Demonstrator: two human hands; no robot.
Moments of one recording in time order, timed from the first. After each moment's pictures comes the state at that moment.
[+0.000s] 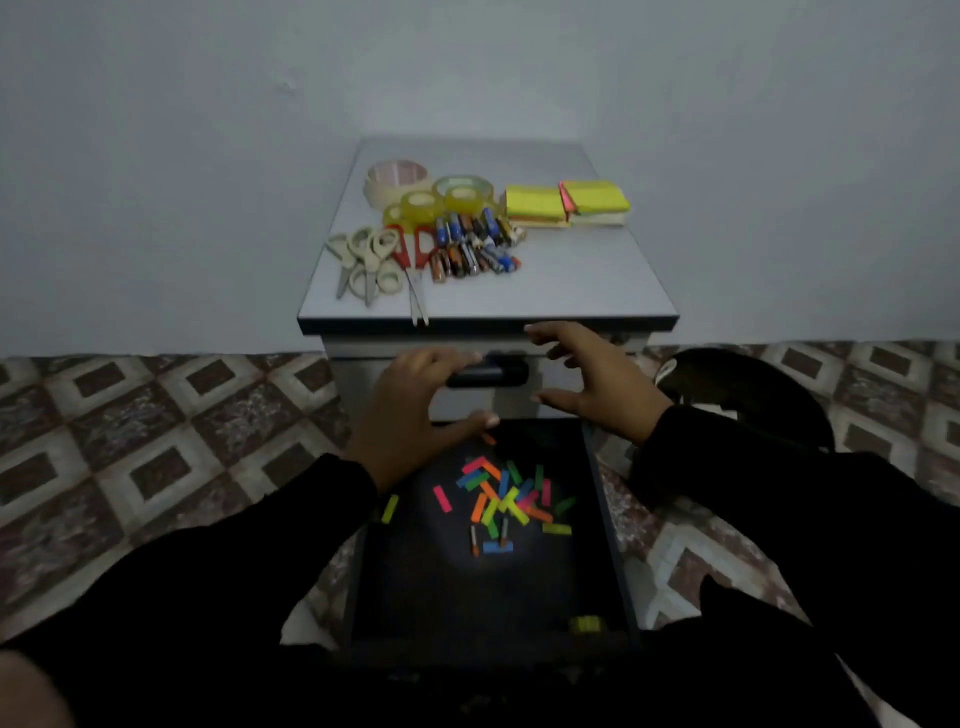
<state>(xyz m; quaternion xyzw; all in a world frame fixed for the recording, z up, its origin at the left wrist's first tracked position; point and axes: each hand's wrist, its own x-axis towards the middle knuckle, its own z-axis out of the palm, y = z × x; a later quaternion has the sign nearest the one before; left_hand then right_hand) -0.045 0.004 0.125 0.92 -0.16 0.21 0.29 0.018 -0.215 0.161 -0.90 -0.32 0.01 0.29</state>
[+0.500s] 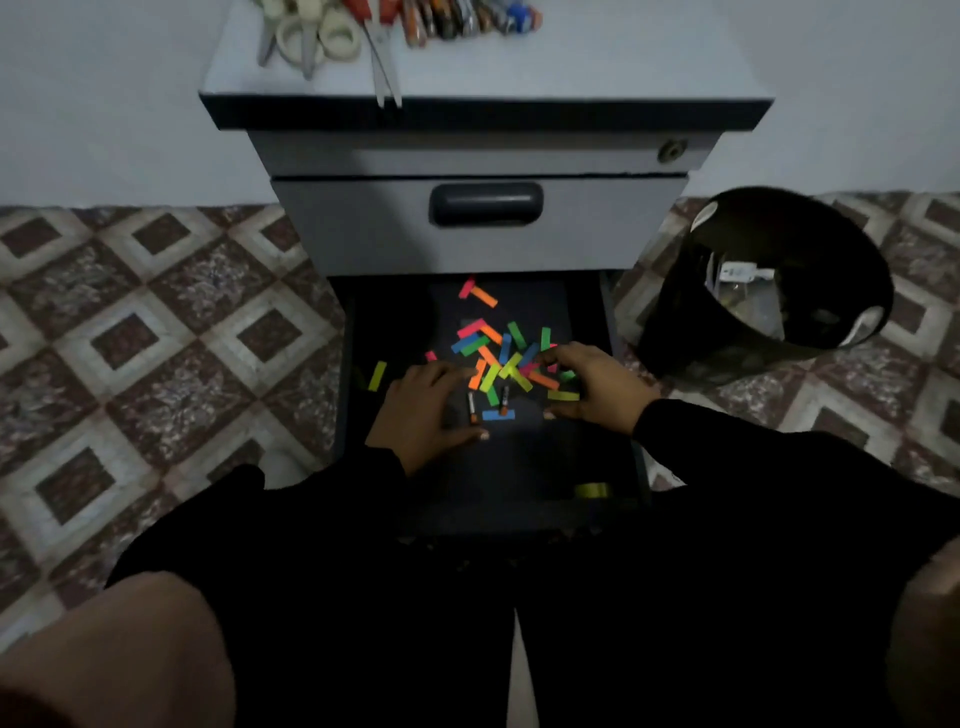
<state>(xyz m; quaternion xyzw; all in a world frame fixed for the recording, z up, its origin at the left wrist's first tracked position) -0.087 -0.015 -0.047 0.96 -0.05 -0.06 0.26 -0.014 -0.238 -0.016 -0.93 -0.25 0.21 0.20</state>
